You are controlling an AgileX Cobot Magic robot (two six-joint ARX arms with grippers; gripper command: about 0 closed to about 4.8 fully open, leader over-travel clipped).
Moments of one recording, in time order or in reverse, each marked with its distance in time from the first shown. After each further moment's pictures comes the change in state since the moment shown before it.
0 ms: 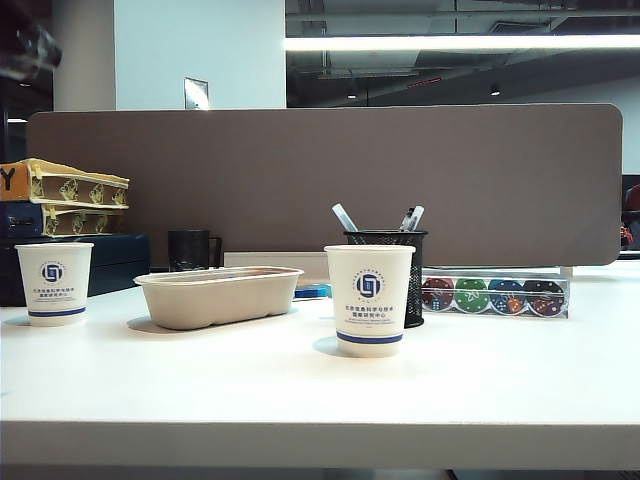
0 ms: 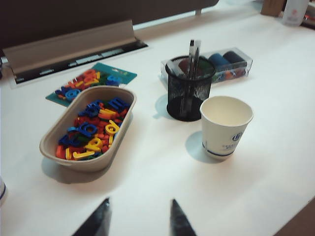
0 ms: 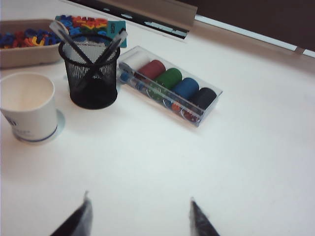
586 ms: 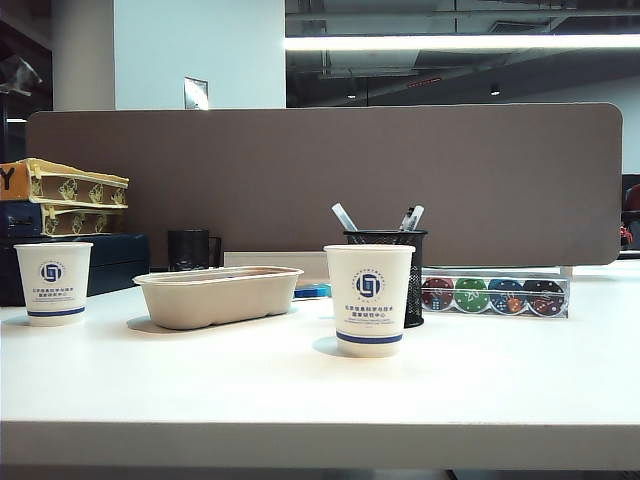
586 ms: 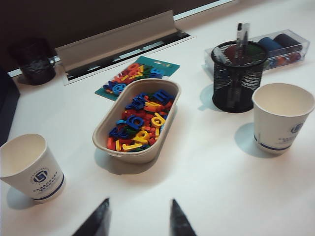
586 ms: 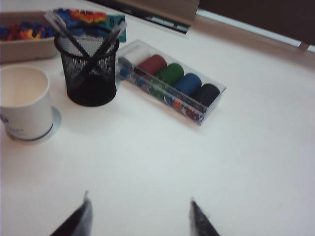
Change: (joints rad) left arm 0.000 0.002 -0.009 0.004 -0.157 0.092; right arm 0.000 0.003 -0.065 0.084 0.002 0.000
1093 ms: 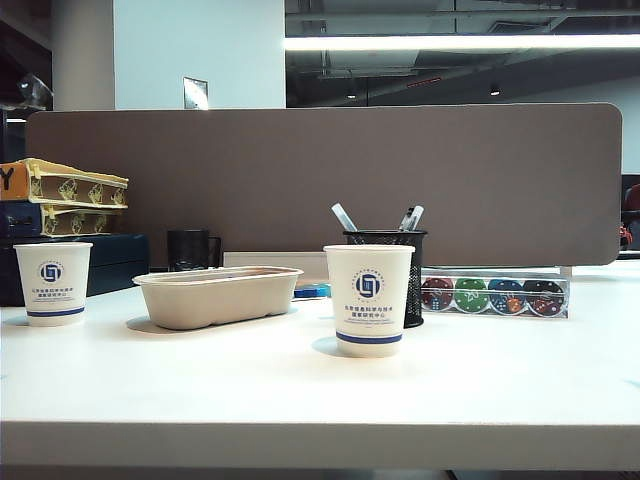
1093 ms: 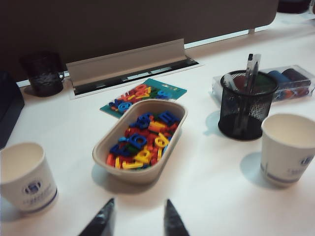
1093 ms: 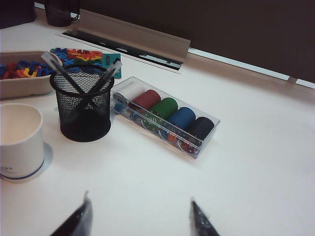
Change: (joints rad) left arm 0.000 0.000 -0.142 0.262 -0.026 -0.070; right arm 0.000 0.003 -0.110 0.245 0.007 0.000
